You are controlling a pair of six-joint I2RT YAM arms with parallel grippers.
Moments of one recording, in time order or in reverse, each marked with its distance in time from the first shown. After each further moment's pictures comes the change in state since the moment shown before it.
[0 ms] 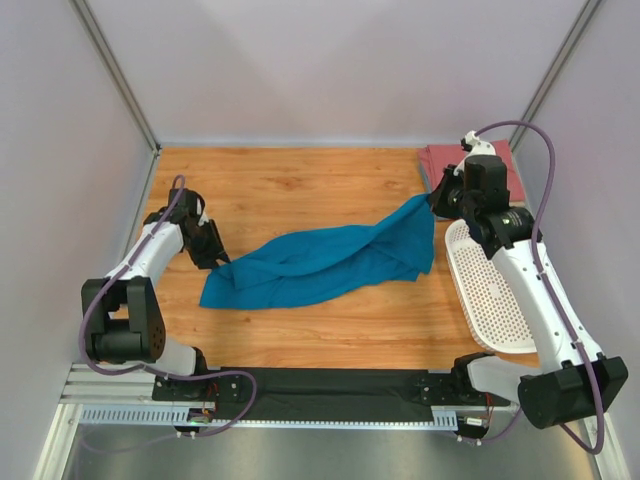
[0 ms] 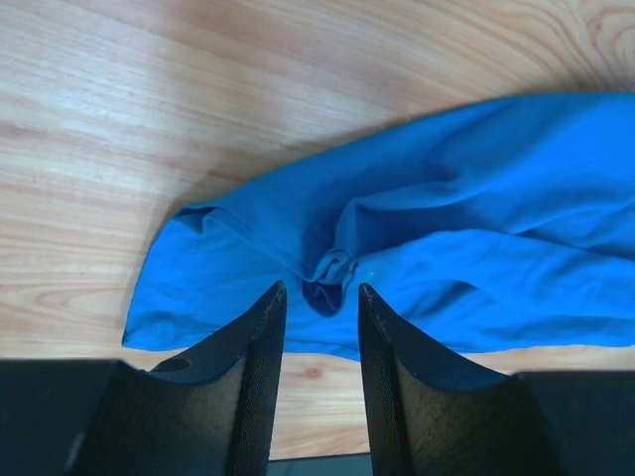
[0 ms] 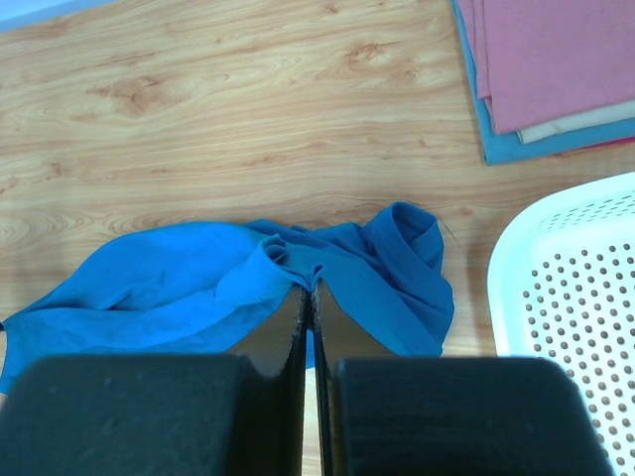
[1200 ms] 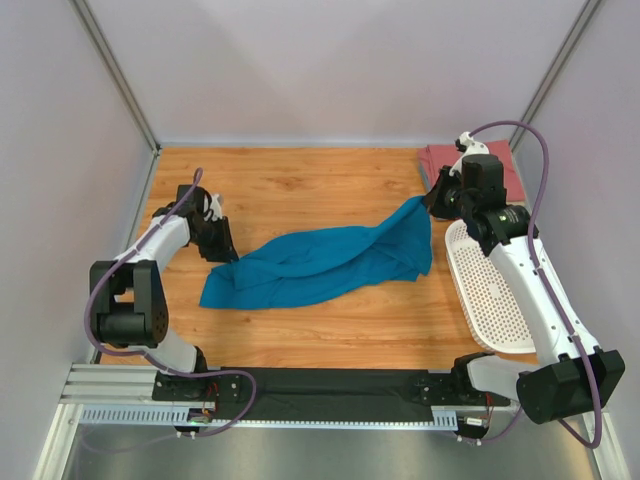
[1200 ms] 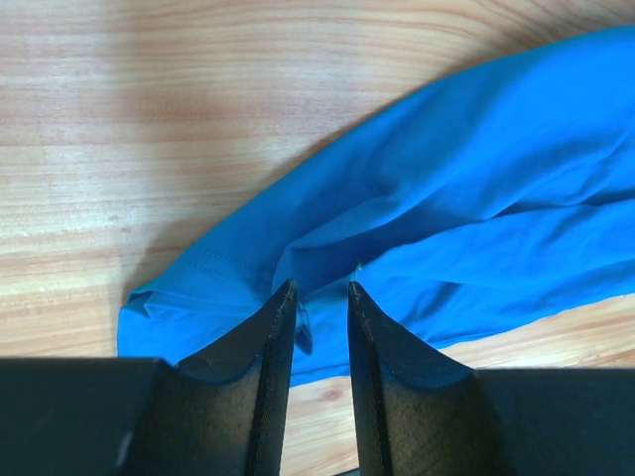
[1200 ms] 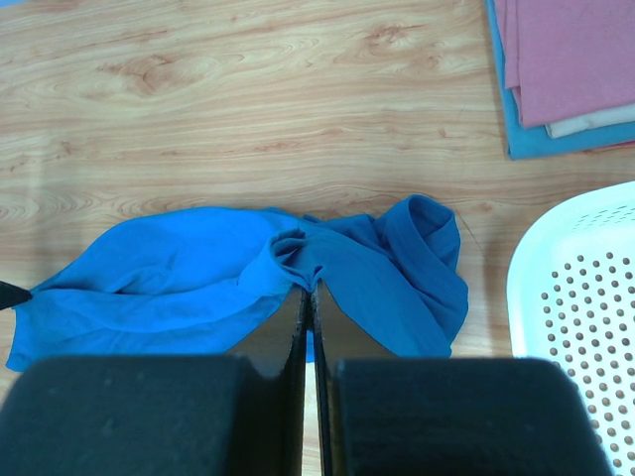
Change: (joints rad) left arm -0.032 0.098 0.033 0.076 0.138 0.216; right arm -0.004 0.024 -0.003 0.004 -0.061 -0.011
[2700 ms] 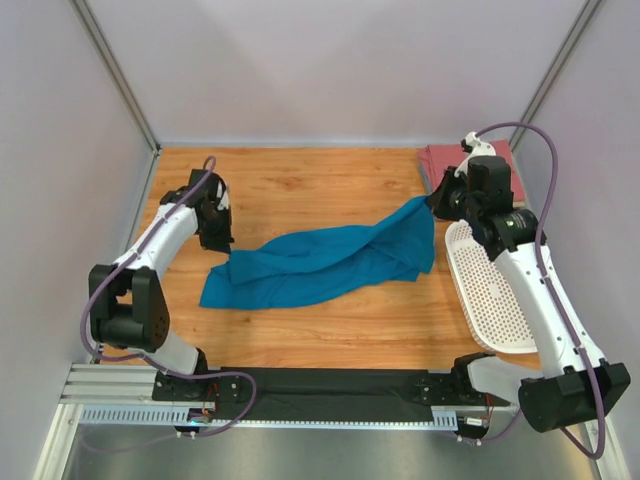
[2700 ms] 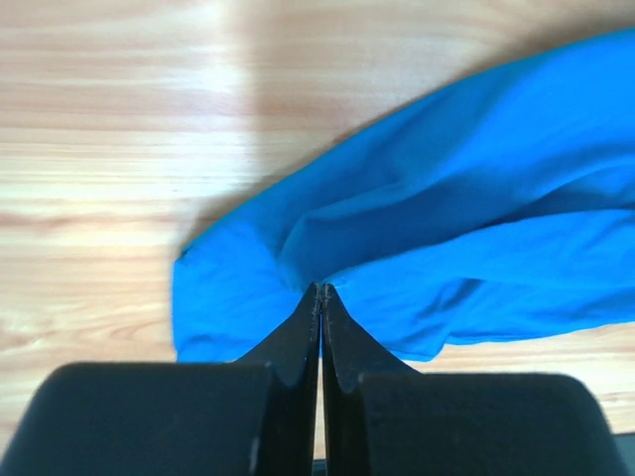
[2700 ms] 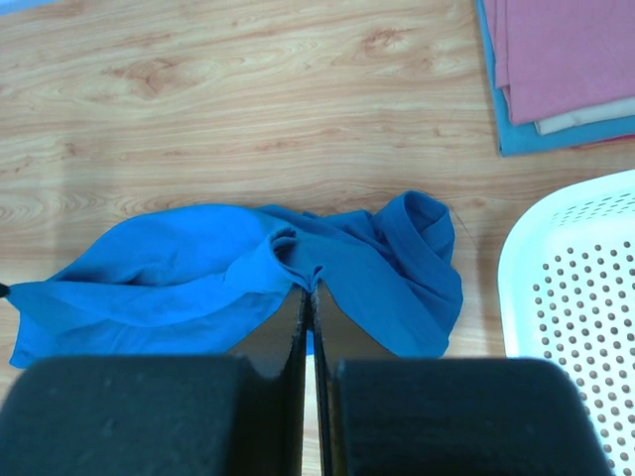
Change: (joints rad) left arm -0.115 0.007 0.131 -0.151 -0.223 0.001; right arm -0.002 -0.036 0.005 -0.031 0.009 -0.001
